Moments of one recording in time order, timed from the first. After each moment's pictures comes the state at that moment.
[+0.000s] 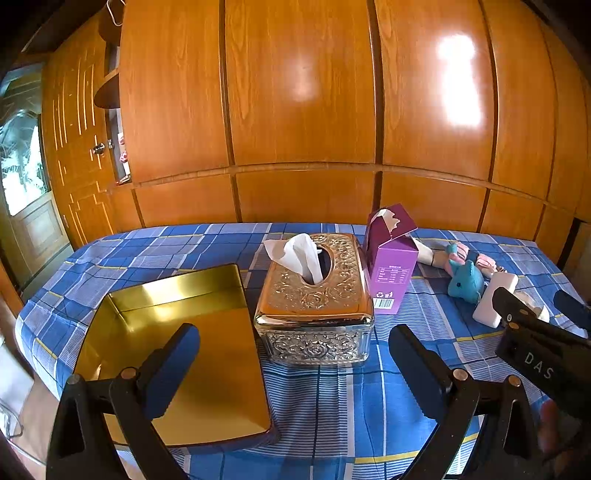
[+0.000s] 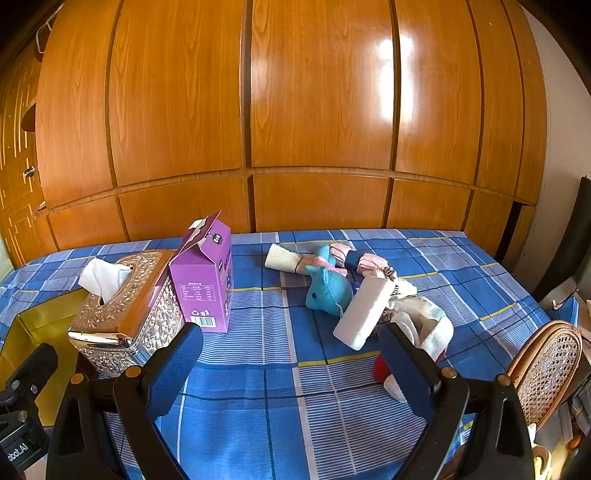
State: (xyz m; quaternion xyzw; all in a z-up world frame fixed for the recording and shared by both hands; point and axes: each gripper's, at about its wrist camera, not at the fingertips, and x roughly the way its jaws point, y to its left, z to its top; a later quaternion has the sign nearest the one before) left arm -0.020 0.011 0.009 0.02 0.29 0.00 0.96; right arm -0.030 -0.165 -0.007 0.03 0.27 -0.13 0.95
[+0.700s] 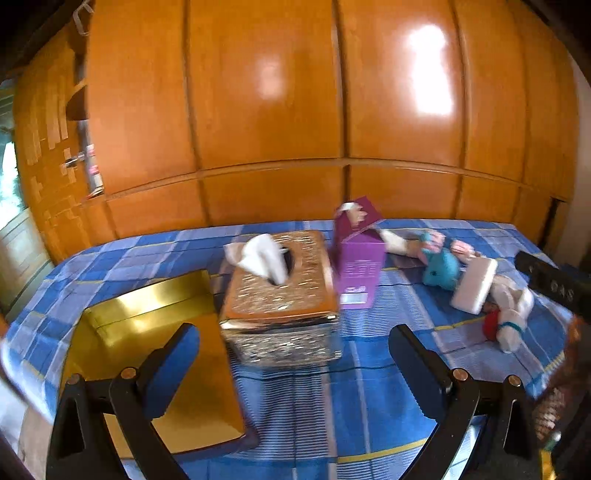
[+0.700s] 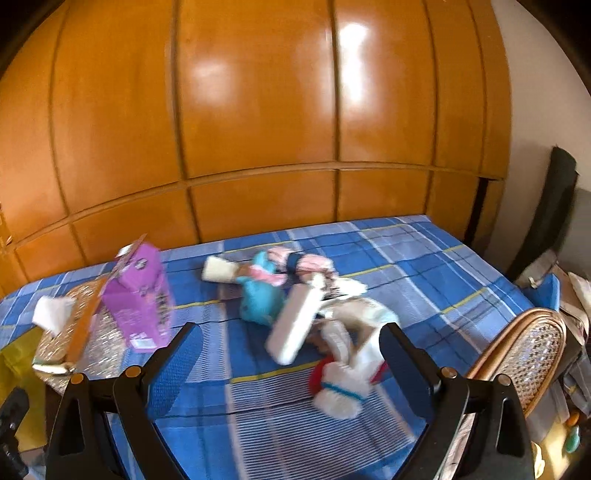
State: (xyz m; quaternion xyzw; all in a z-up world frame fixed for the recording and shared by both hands) left arm -0.017 -0.009 0.008 0.05 0.29 -0.08 0.95; right arm -0.035 -0.251 0.004 0.08 0.27 -0.20 0.94
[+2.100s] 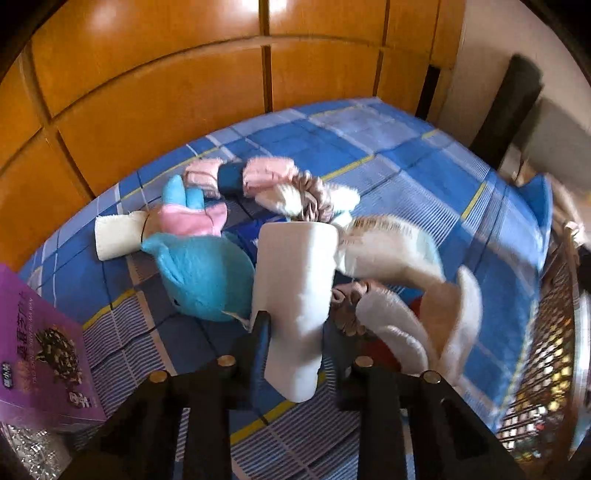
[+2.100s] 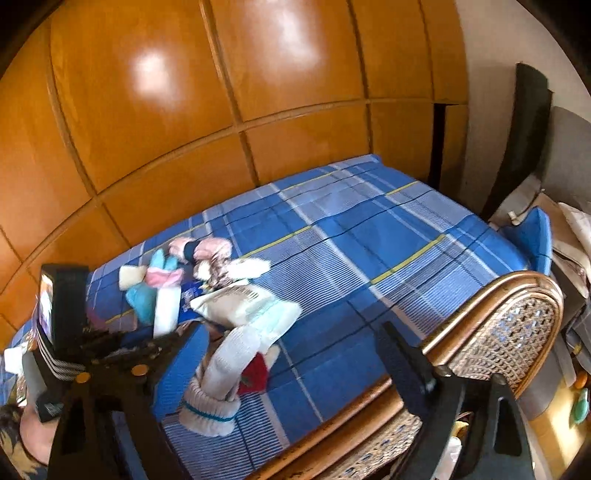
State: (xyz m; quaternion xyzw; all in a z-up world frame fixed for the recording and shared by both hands) left arm 0.130 -0.293 -0.072 0.17 0.44 -0.35 0.81; right arm -0.050 -0.410 -0.024 0.19 0.34 -0.22 0.89
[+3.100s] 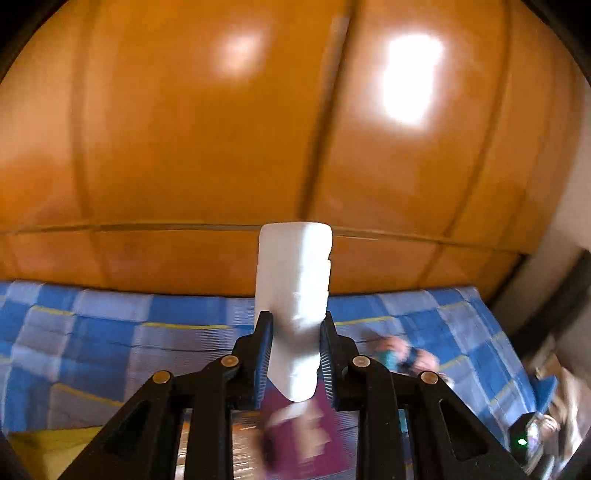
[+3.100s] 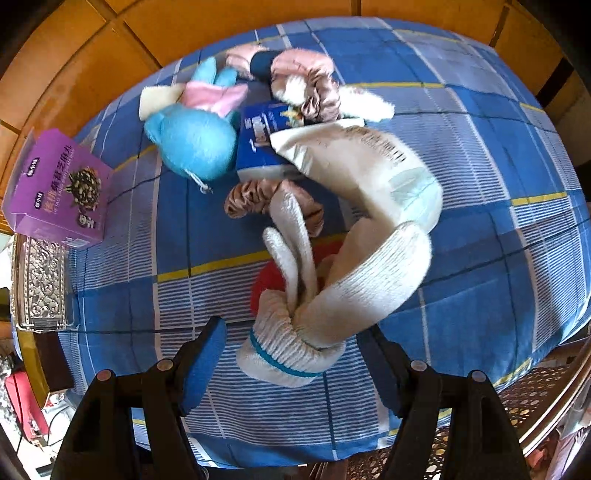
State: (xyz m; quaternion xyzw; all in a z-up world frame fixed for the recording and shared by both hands) left arm 0.241 -0.042 0.103 -0.04 0.33 -0.18 0.92; right arm 0.056 -0.356 -0.097 0.17 0.63 -0.07 0.75
